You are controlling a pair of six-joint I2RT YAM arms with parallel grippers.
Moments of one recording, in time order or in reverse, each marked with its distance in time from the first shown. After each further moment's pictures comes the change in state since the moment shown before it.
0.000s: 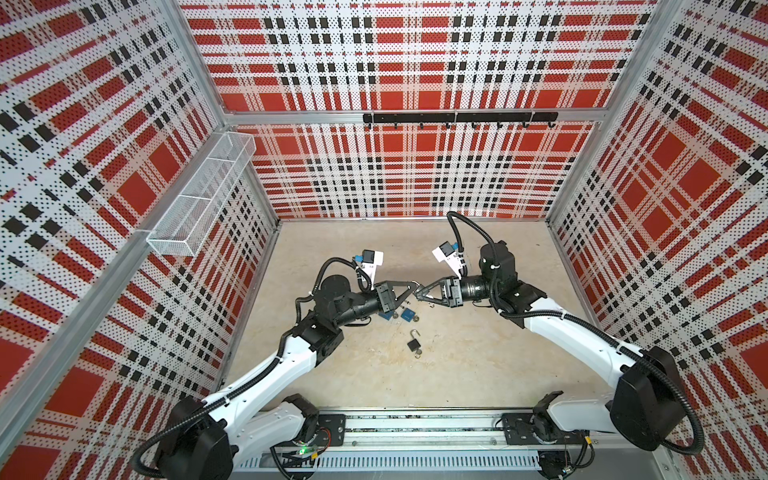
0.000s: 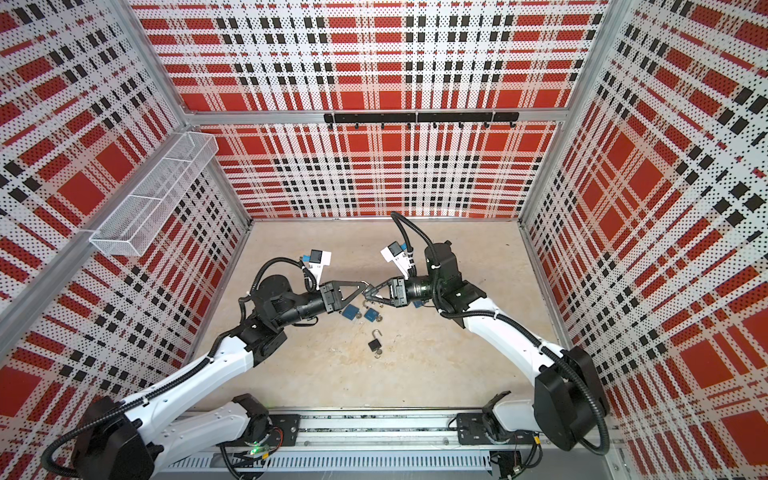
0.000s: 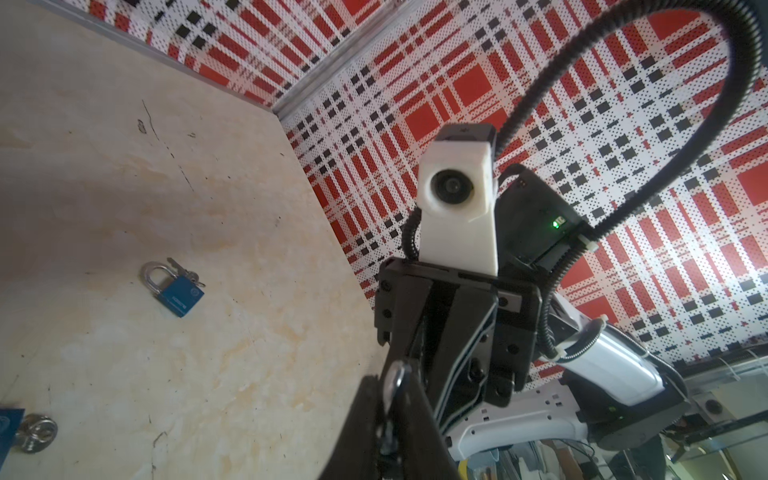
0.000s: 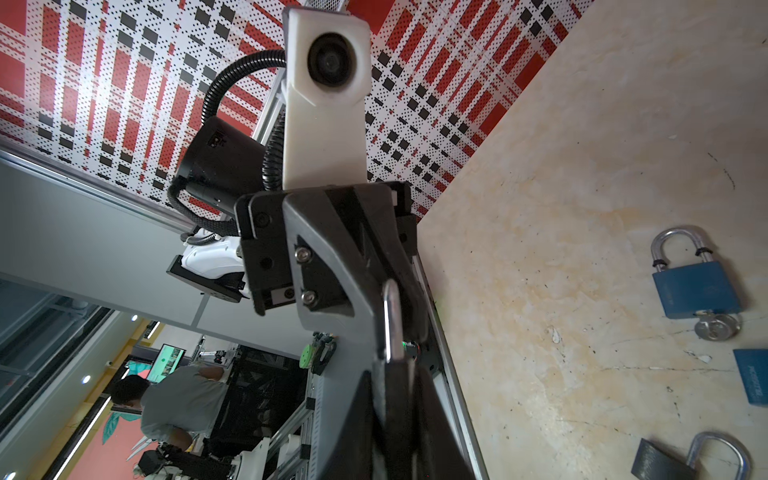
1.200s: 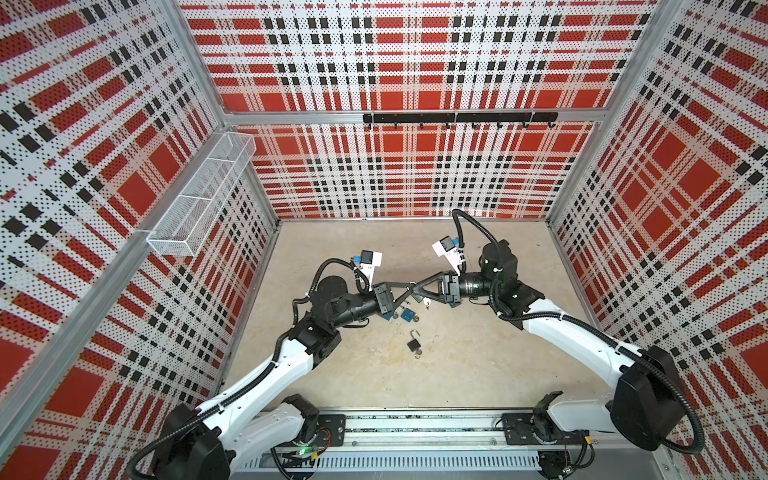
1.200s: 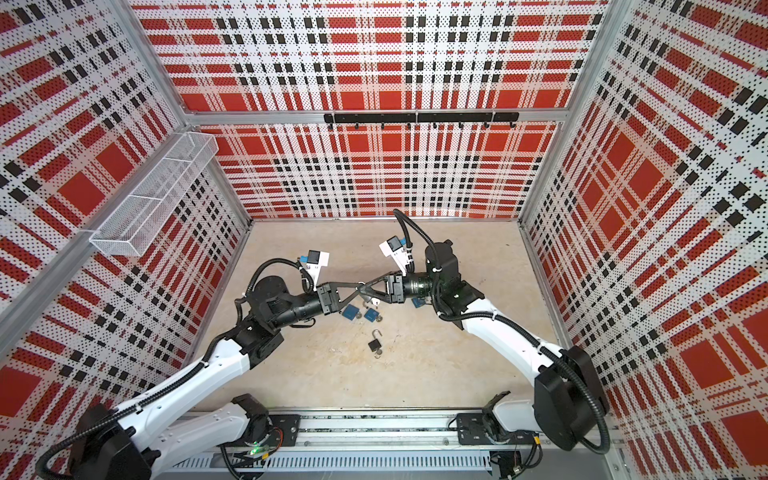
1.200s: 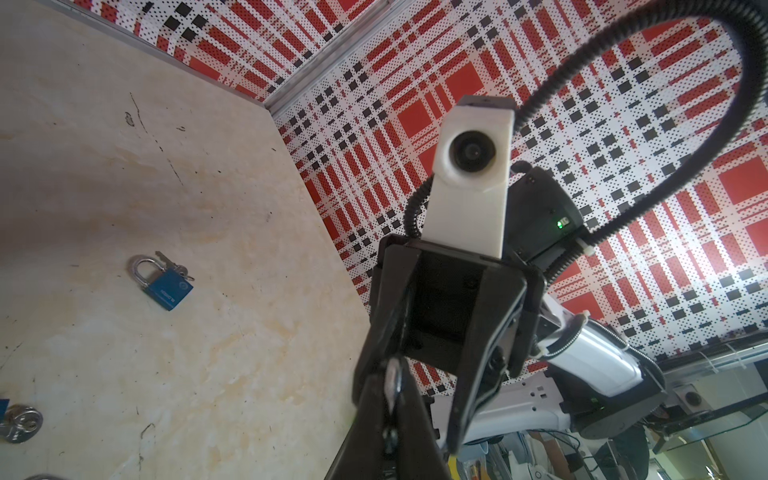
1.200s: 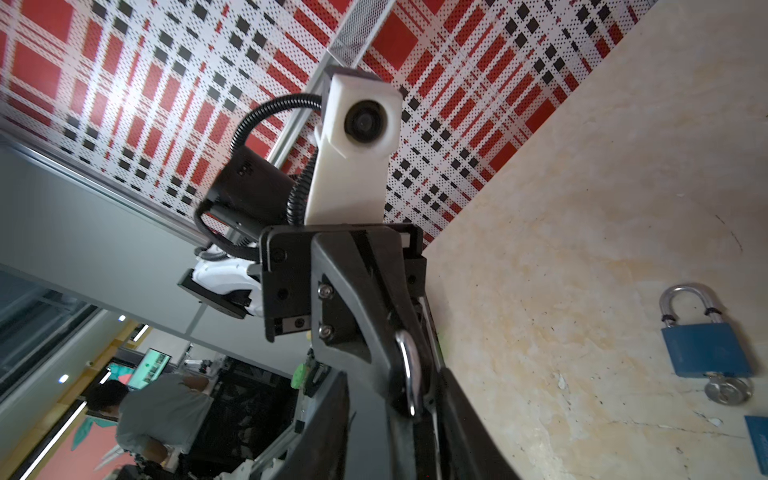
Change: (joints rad) left arm 0.011 -0.050 -0.003 -0.029 -0.018 -0.018; right arm -0.004 0.002 -0.023 0.203 0.014 0.094
